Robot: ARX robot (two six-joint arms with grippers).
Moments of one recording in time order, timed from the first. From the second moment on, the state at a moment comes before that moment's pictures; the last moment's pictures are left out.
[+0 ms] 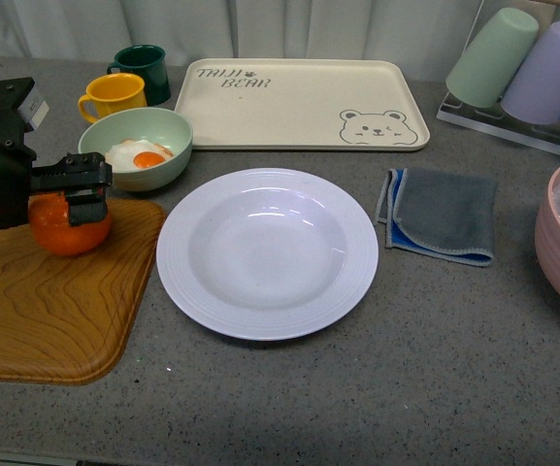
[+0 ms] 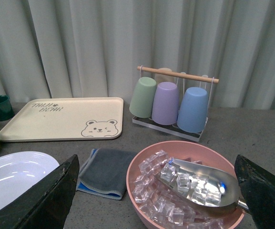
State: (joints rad) left arm -0.03 2.04 0.96 0.19 -0.01 -0.11; right arm 0.00 0.00 0.01 0.00 0.00 0.00
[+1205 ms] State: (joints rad) left arm -0.48 2.09 1.10 0.13 -0.06 -0.15; right arm 0.00 0.00 0.01 0.00 0.00 0.00
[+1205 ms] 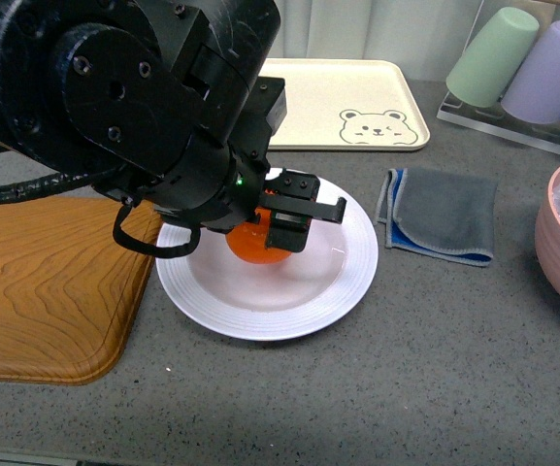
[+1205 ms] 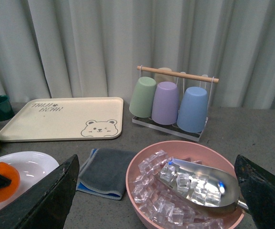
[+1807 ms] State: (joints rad) left arm -0.47 2.07 1.07 0.14 -0.06 -0.20; right arm 0.00 0.00 0.01 0.00 0.00 0.00
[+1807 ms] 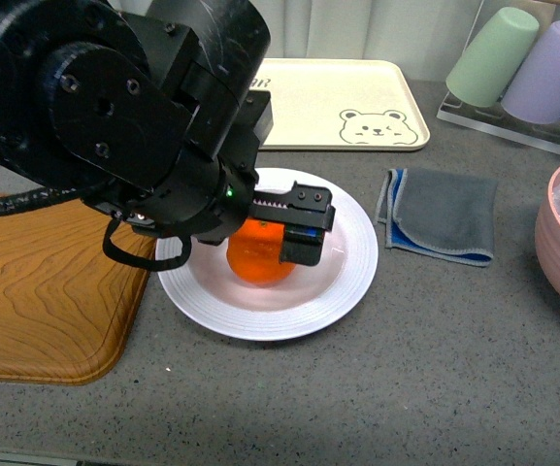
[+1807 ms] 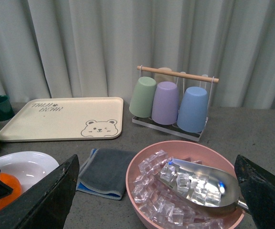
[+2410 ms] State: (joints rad) left arm -0.31 1.68 0.43 1.27 -0.30 -0.02; right arm 0.00 0.00 0.01 0.00 0.00 0.00
